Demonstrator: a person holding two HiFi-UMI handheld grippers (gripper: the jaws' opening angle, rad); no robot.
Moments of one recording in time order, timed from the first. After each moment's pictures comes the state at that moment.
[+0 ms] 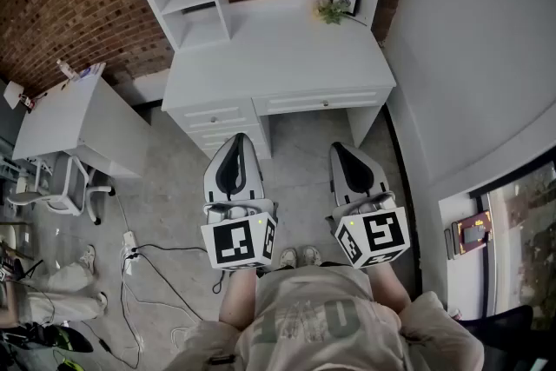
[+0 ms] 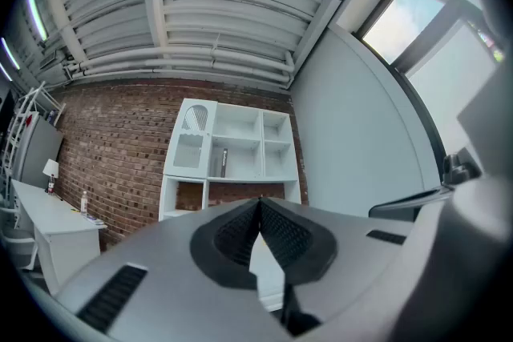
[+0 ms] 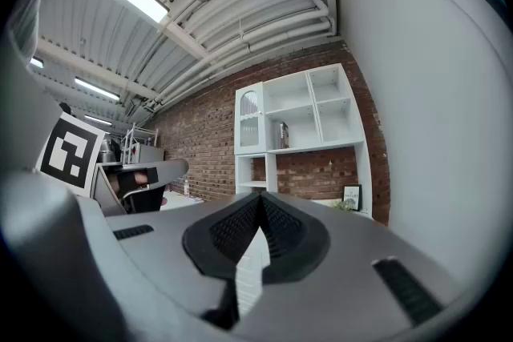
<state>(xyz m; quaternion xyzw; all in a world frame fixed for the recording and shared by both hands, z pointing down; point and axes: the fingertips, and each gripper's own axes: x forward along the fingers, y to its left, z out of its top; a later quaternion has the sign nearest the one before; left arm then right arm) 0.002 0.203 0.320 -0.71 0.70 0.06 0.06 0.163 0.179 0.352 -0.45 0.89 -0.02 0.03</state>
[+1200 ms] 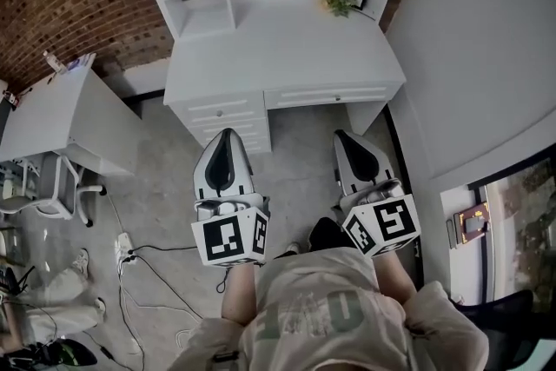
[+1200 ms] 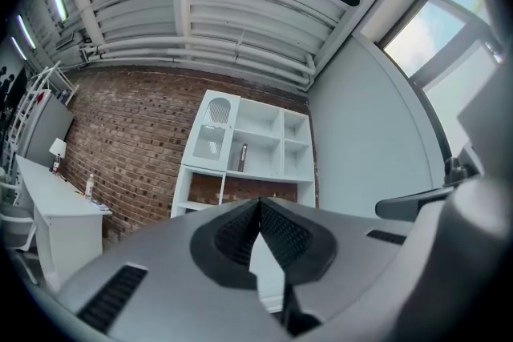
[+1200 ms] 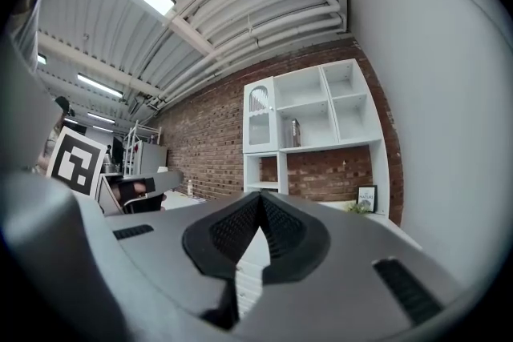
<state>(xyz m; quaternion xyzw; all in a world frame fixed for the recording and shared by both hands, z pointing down) -0.115 0.193 0.339 -0.70 0.70 0.10 0.03 0.068 0.166 0.346 -0.45 0.89 0.00 0.03</state>
